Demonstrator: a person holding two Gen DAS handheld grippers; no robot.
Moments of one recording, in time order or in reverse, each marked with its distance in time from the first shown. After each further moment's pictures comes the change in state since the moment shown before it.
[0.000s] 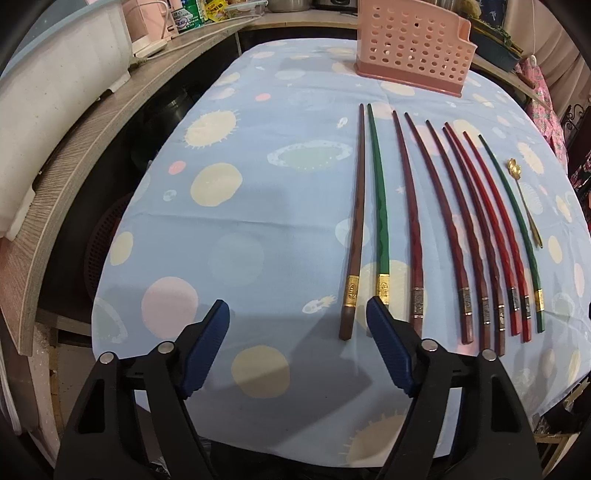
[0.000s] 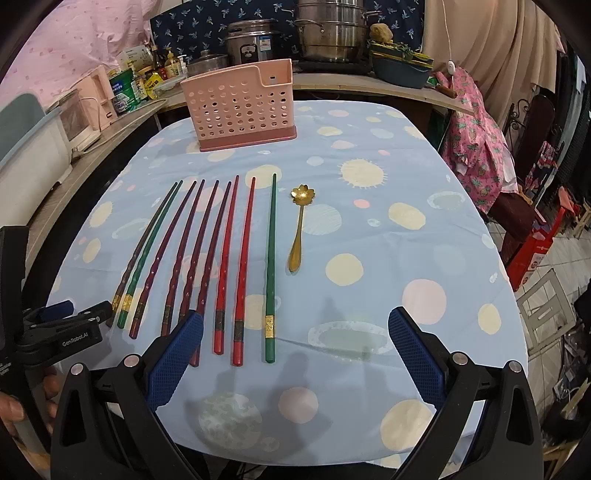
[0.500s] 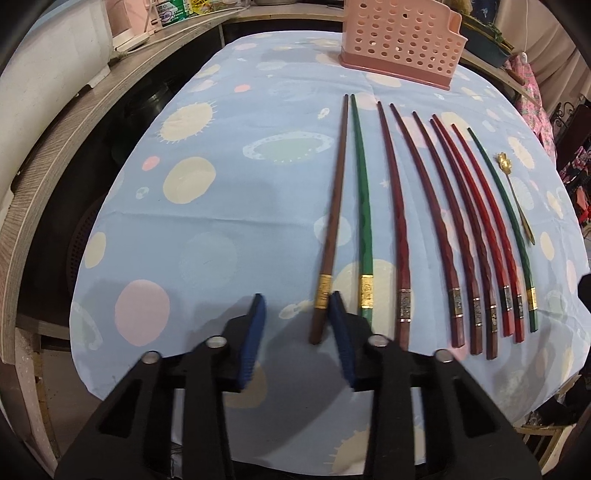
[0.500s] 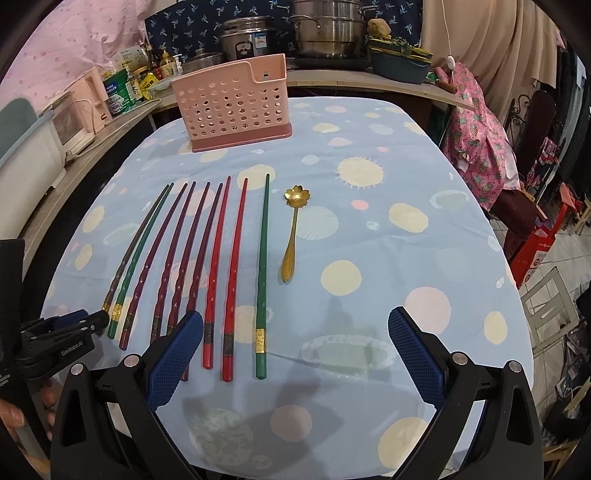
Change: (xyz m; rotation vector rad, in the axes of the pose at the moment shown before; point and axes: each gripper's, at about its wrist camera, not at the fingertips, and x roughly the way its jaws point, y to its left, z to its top) left arm 0.011 -0.006 0.002 0.014 0.018 -0.069; right arm 0.019 -0.008 0.009 0.013 -0.002 0.000
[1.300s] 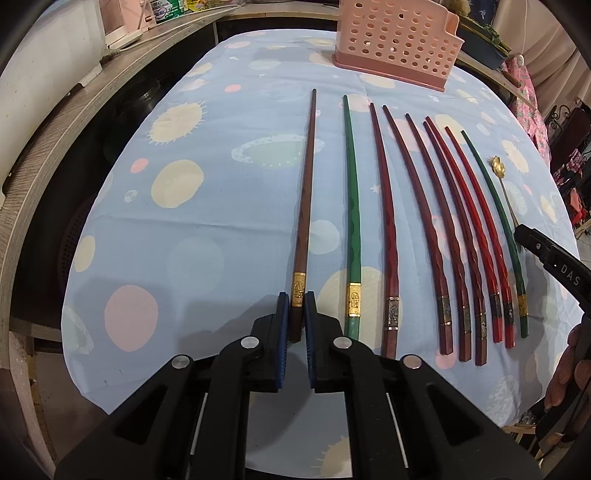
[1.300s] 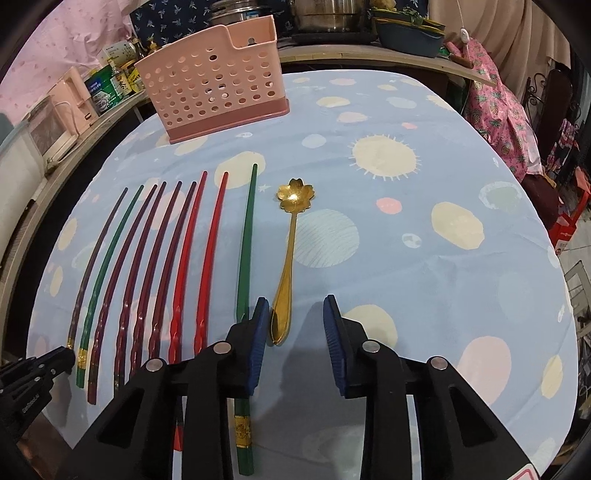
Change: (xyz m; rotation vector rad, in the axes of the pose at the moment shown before) left arm 0.002 -0.002 0.004 -0.009 0.011 -0.036; right arm 0.078 -0.003 0.024 0.026 0.062 0.045
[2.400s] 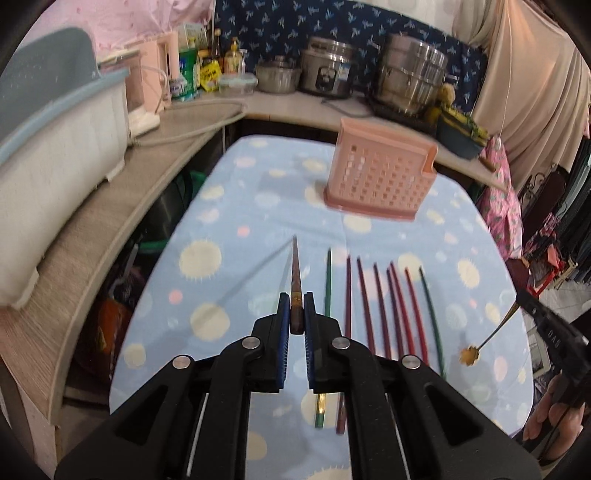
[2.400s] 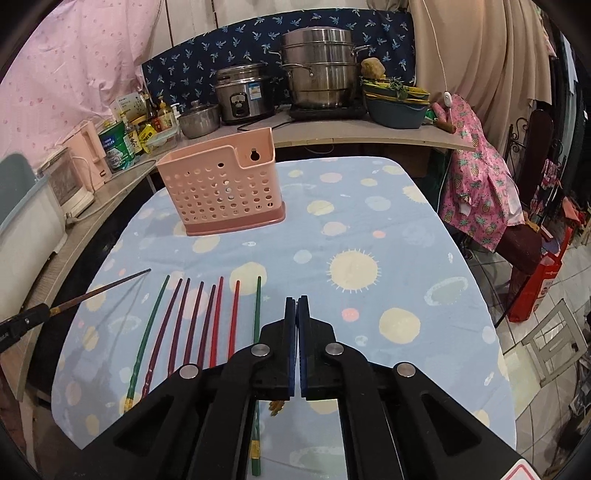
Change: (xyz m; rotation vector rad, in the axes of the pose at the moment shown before) left arm -0.110 0.017 0.076 -0.065 -0.317 -0.081; right arm -0.093 -0.014 0.058 0.014 -0.232 0.014
